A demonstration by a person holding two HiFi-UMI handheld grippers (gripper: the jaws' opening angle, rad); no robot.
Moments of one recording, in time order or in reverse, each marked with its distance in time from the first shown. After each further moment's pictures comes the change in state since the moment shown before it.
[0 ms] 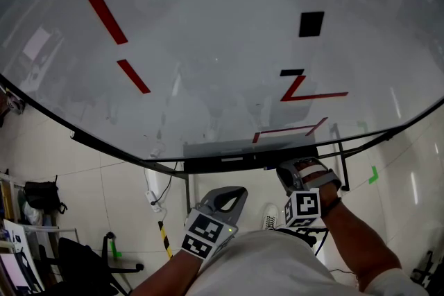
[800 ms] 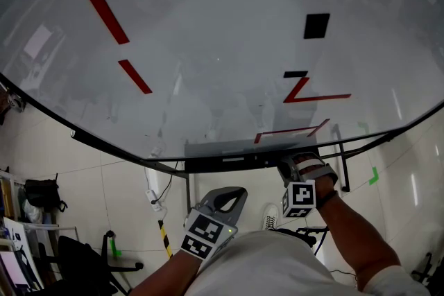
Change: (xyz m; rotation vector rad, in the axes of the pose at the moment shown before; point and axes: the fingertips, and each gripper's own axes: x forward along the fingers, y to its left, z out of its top) left arm -0.001 0.003 -0.001 0.005 0.009 0.007; right arm 0.036 0.002 -0.015 -0.005 0.036 0.029
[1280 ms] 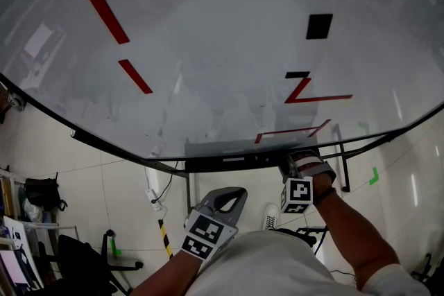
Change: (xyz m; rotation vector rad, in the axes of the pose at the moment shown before) left arm 0.000 0.001 -0.002 0.002 0.002 0.008; right arm 0.015 -0.003 -0.008 -0.009 0.041 -0.007
